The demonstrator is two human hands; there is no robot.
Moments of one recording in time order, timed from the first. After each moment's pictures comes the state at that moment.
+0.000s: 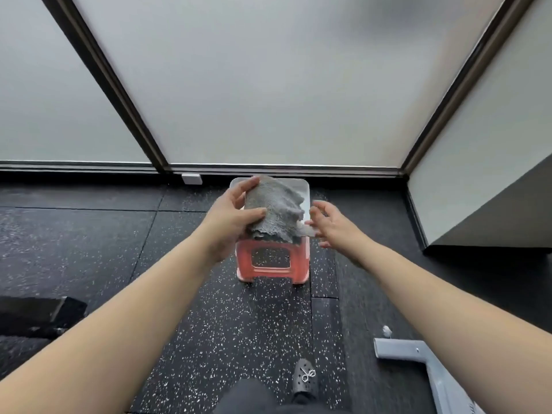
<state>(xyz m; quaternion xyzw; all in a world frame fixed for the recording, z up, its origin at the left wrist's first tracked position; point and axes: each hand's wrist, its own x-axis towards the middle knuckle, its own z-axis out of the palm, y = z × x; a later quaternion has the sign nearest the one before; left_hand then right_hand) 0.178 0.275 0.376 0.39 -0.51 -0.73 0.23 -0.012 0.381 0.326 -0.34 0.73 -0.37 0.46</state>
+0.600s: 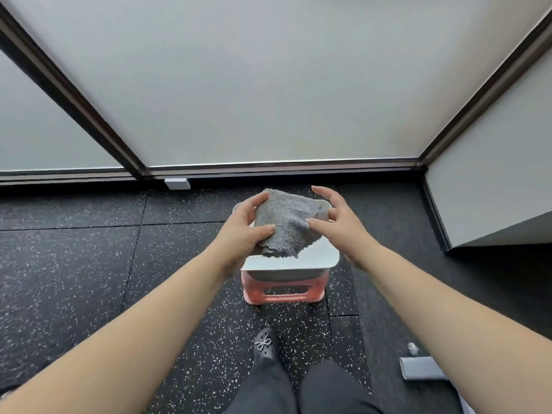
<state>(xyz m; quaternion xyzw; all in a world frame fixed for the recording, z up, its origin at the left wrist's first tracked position) 0.110 0.042 0.273 0.41 -0.51 -0.75 0.13 -0.060 0.151 0.270 -0.27 0.73 -0.44 0.44</state>
